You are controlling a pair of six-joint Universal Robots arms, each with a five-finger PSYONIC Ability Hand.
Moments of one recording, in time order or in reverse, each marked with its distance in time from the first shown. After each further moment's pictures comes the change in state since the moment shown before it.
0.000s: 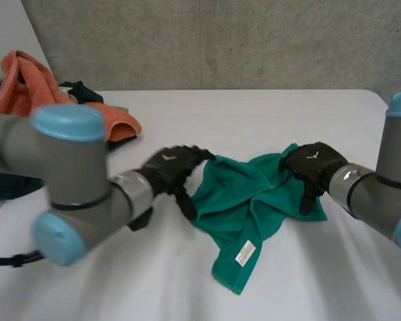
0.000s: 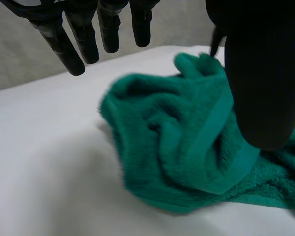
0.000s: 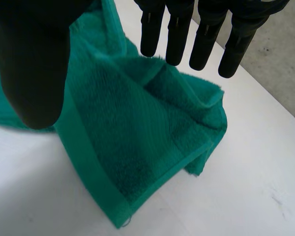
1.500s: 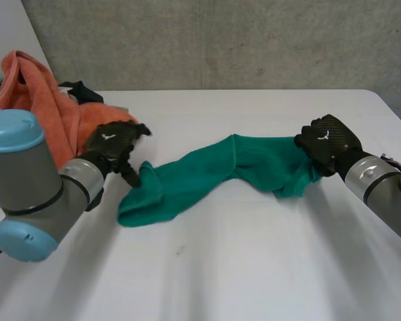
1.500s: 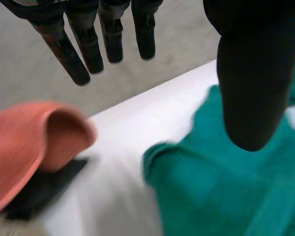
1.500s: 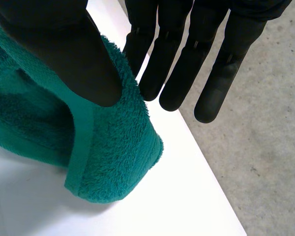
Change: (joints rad) left arm 0.200 0.169 -0.258 0.283 -0.083 0.130; right arm -0.151 -0.033 0.166 -0.449 -0.252 -0.210; left_hand 0.147 0.120 0.112 0.126 0.104; right_hand 0.713 0.788 0.789 0.796 0.745
